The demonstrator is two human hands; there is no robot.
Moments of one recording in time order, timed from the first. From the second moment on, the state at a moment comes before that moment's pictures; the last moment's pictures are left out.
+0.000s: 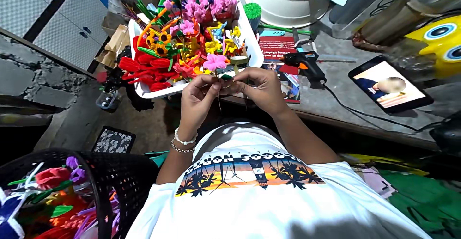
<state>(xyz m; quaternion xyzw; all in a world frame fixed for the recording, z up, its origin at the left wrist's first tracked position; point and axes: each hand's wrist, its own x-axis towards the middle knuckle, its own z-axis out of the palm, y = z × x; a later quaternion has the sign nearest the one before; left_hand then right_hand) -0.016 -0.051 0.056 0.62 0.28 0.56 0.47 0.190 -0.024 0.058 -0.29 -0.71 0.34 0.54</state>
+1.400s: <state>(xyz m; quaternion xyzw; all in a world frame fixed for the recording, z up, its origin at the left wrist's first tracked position) -0.004 -0.042 0.044 0.70 0.34 0.52 0.35 0.184 -0.026 0.054 -0.29 -0.72 0.27 0.57</state>
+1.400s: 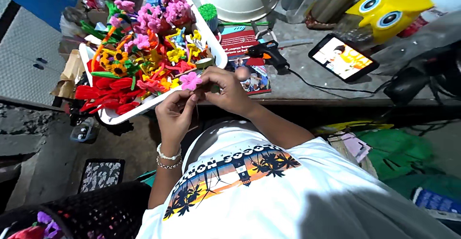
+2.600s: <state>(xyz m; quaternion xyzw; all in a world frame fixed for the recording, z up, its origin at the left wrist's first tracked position) -0.013 -0.042 0.049 0.60 0.27 0.58 0.48 0.195 -0.026 0.058 -0.33 -0.65 0.45 0.52</state>
